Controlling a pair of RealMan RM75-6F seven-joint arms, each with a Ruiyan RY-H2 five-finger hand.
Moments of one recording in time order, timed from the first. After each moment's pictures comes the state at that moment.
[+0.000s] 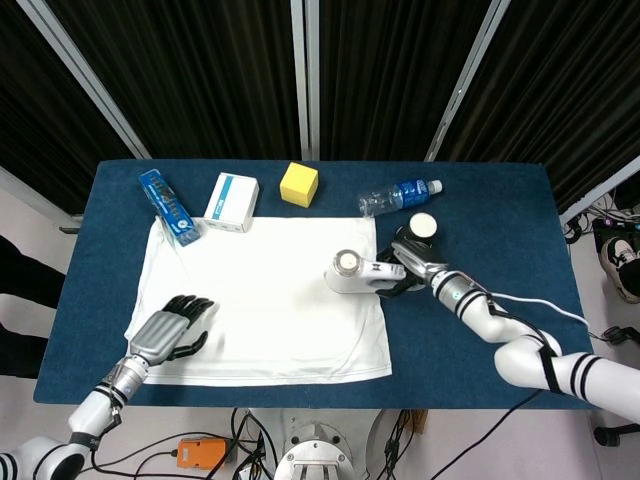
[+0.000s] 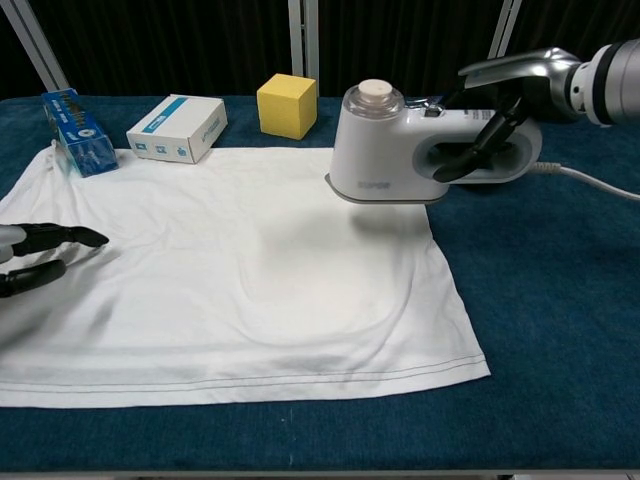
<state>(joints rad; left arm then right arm) -0.39 -1.36 0.02 -1.55 1.44 0.94 0.09 0.85 -1.29 0.27 -1.52 -1.15 0.47 0.35</state>
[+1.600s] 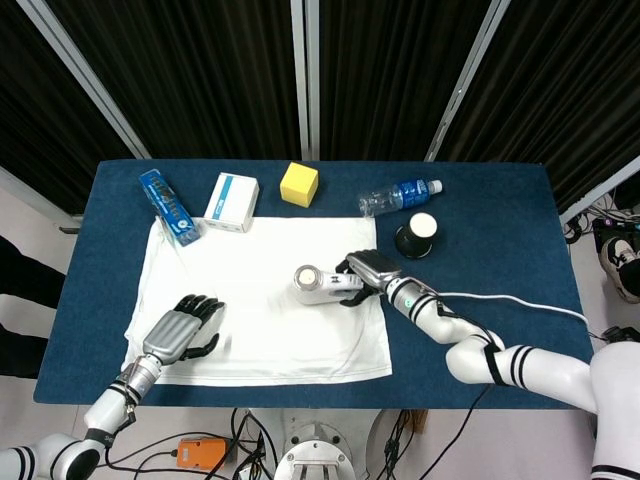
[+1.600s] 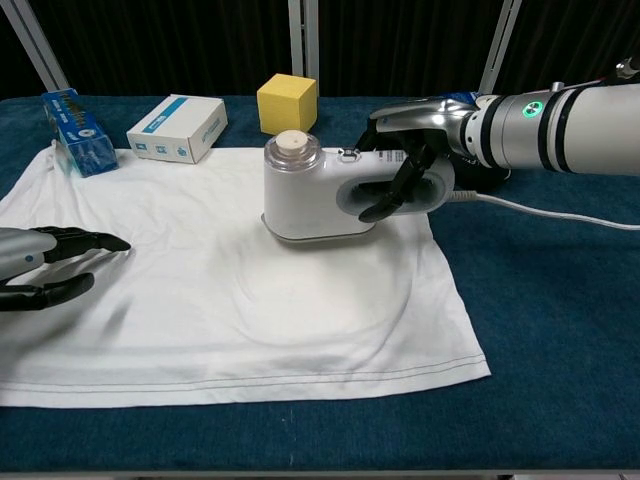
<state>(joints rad) -0.43 -1.40 0.04 -1.56 1.37 0.96 0.20 0.97 -1.53 0.22 -1.35 -1.13 0.54 0.21</state>
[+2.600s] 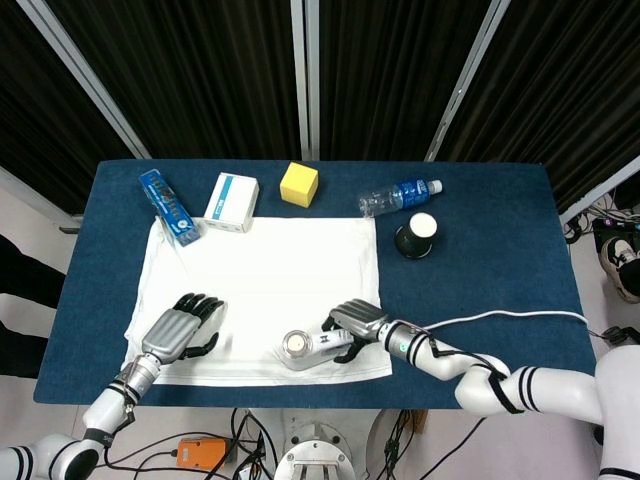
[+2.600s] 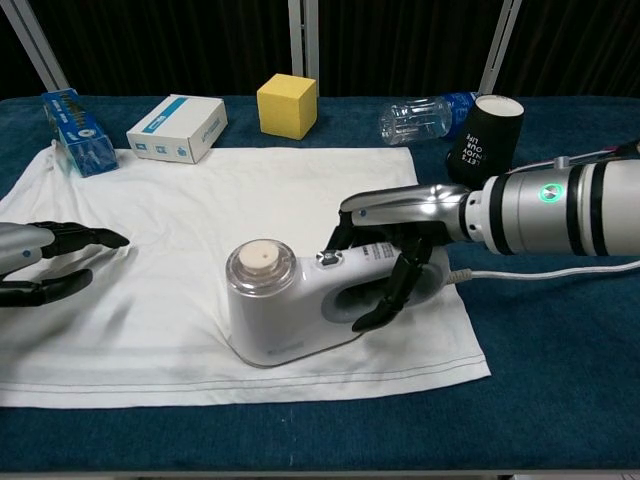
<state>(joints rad) -0.44 -1.39 0.05 -1.58 1.36 0.97 0.22 0.93 -1.47 0.09 -1.56 -1.41 0.54 0.35</state>
